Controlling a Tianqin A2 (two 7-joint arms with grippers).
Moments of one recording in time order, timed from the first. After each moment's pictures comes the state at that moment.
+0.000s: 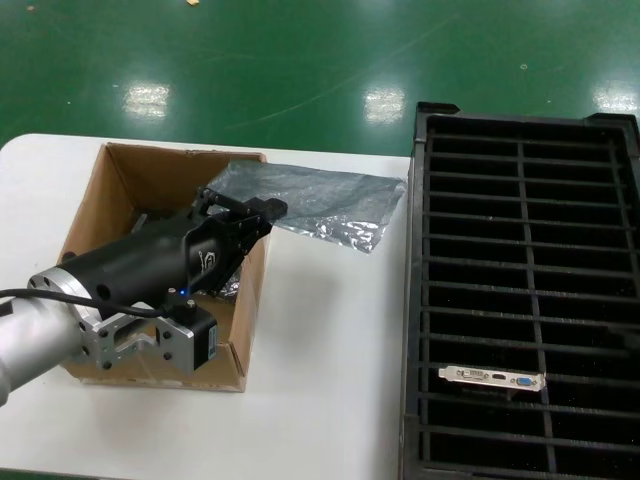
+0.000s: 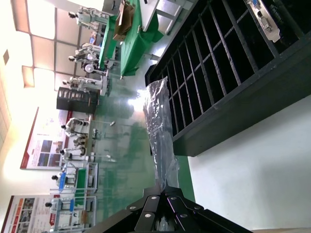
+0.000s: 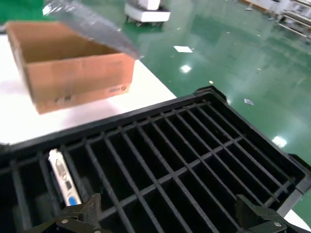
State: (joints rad) left arm -0.42 -0.78 1.88 -1.80 -1.31 0.51 0.45; right arm 0.49 1.02 -1.74 1.56 1.57 -0.89 0.46
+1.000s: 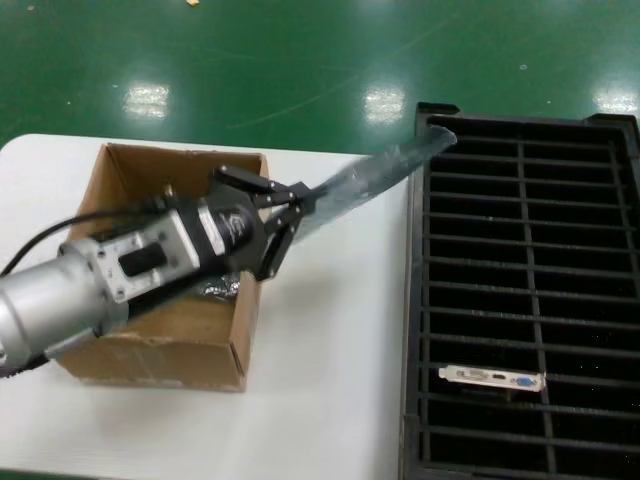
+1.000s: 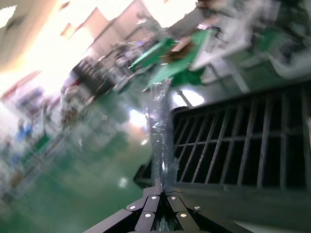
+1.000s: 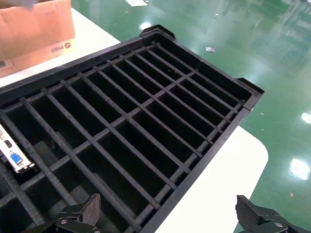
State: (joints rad) left arm -0.48 -0.52 1.64 -1.75 -1.30 0.87 -0.03; right arm 0.47 1.04 -1.74 1.49 1.38 -0.86 0.75
